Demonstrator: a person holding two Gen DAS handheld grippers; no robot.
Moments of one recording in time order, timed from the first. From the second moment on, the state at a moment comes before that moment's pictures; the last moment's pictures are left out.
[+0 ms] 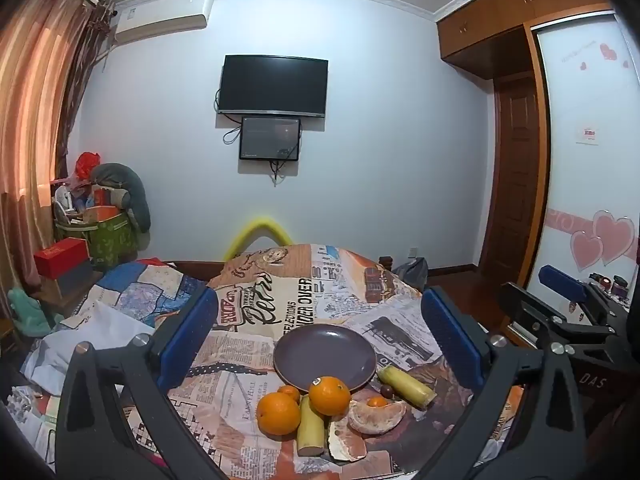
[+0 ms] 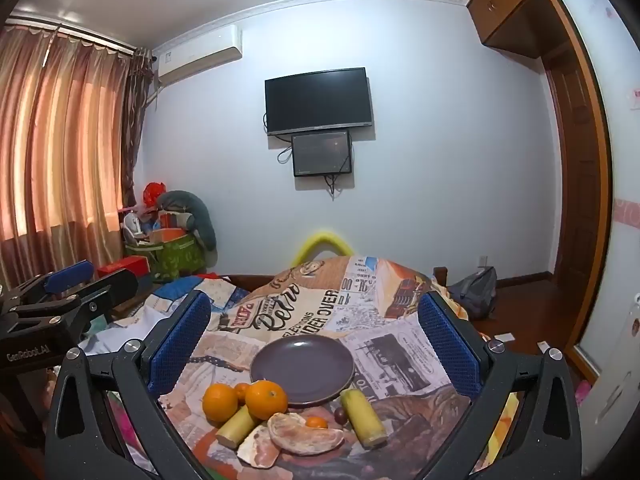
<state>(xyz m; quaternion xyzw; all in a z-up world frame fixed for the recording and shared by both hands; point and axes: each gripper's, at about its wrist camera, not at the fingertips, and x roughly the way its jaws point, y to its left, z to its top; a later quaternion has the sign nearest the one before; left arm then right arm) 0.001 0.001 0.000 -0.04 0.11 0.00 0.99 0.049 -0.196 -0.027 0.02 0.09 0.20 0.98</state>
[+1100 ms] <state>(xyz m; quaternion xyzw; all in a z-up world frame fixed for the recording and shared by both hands) -0.003 -0.006 0.000 -0.02 0.11 -0.01 0.99 0.038 -0.196 -0.020 0.02 0.09 0.20 0.98</state>
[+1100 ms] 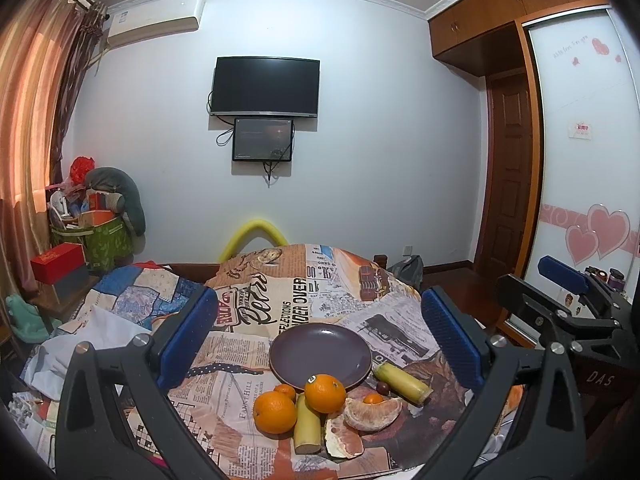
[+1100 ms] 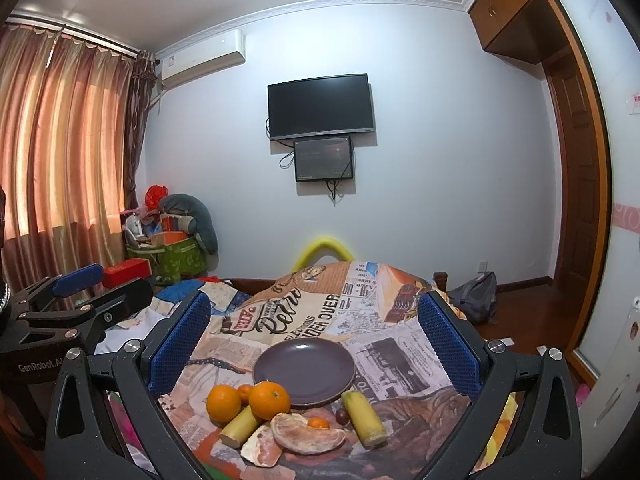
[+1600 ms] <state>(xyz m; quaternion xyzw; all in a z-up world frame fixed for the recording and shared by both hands) -0.001 -0.003 0.000 -0.03 0.11 -0.01 0.99 0.039 -0.197 -0.019 0.02 0.09 0.20 0.98</state>
